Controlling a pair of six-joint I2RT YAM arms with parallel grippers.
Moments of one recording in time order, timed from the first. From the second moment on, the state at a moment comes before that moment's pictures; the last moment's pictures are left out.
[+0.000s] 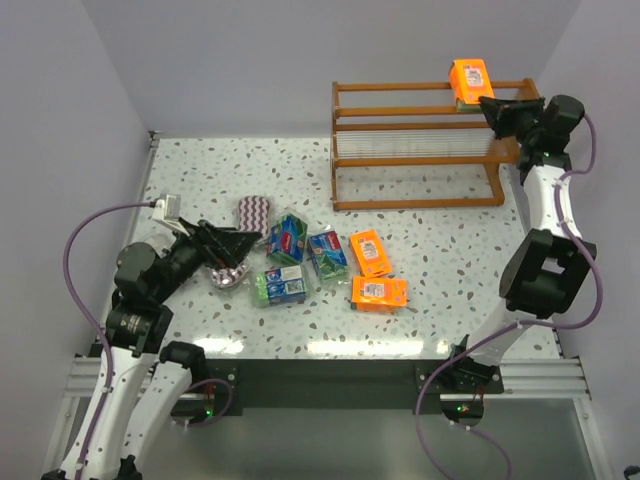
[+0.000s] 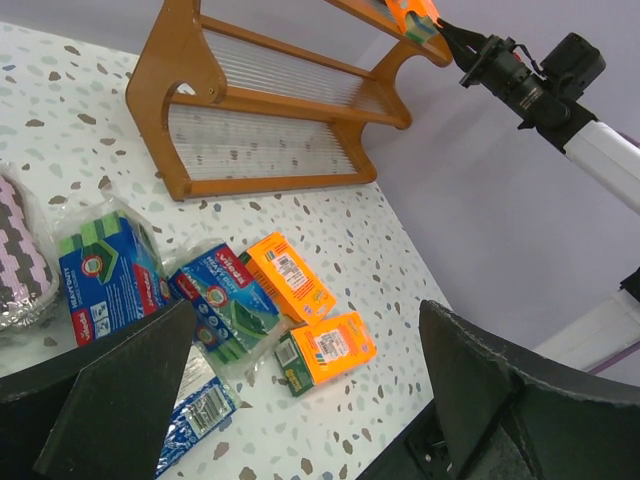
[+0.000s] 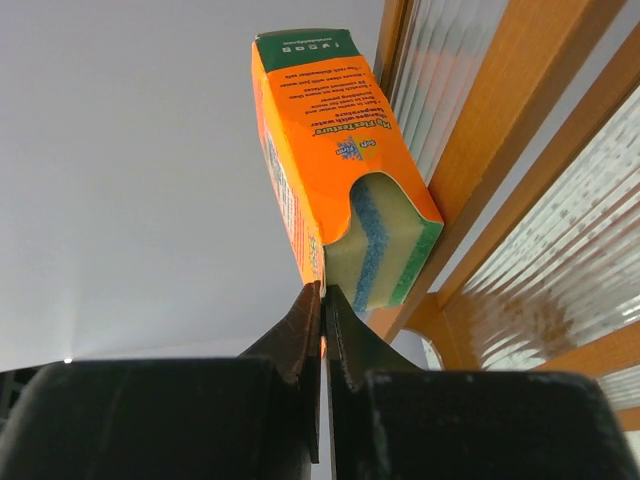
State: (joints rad) left arm -0.20 0.51 0.71 -0.23 0.44 -0.68; right arm -0.33 1.79 1.61 0.01 -0.51 1.45
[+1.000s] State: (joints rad) left arm -0.20 0.51 0.71 -0.24 0.42 -0.67; right arm -0.32 1.71 1.54 0.02 -0.47 1.48
